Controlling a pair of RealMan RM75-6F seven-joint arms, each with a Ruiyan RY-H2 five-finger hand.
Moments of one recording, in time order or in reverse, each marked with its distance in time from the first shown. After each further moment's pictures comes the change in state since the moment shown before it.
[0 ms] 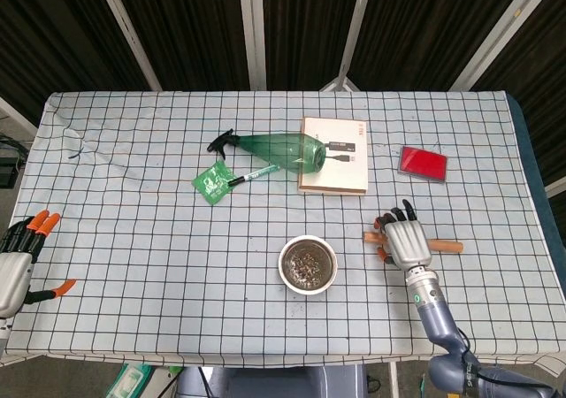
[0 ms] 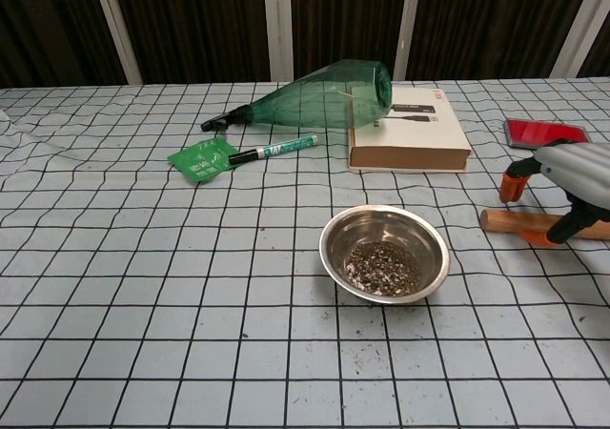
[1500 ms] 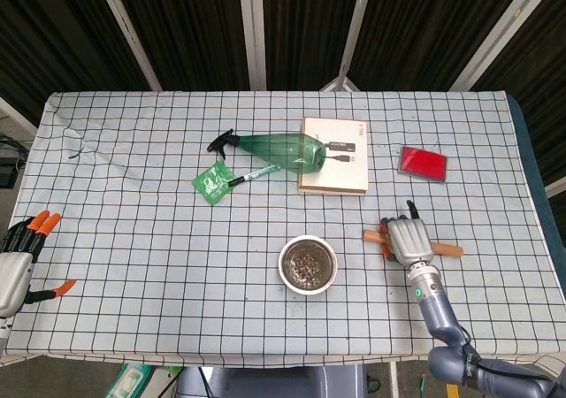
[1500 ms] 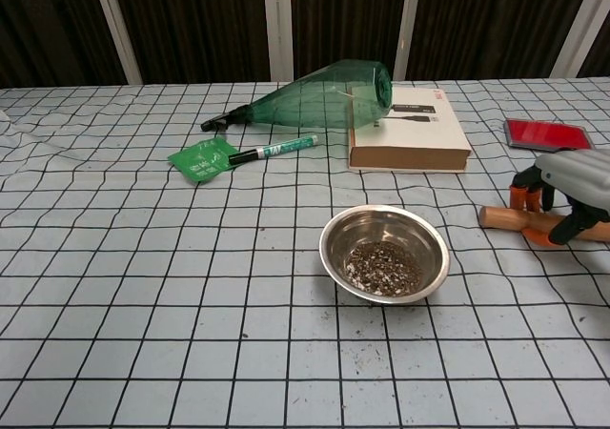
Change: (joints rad) left arm -0.005 0.004 0.002 -0.003 -0.007 -0.011 -0.005; right arm 0.049 0.021 -0.019 0.002 0.111 -0.043 -0.043
